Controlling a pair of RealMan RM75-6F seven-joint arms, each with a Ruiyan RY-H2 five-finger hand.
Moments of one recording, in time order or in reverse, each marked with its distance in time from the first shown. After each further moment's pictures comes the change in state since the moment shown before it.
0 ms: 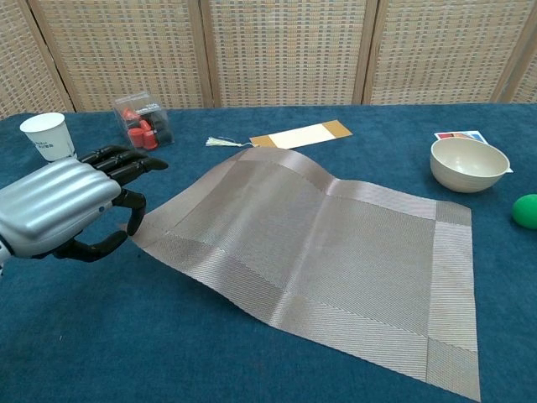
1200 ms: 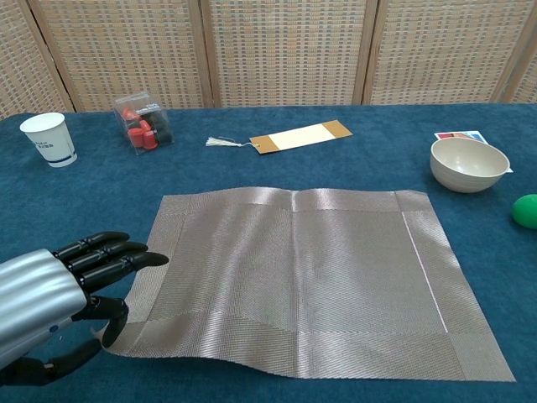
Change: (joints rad) left arm 0.141 0.055 0.168 -0.074 0.256 0.028 -0.074; right arm -0.010 -0.002 -0.019 -0.023 -0.029 0.003 -0.033
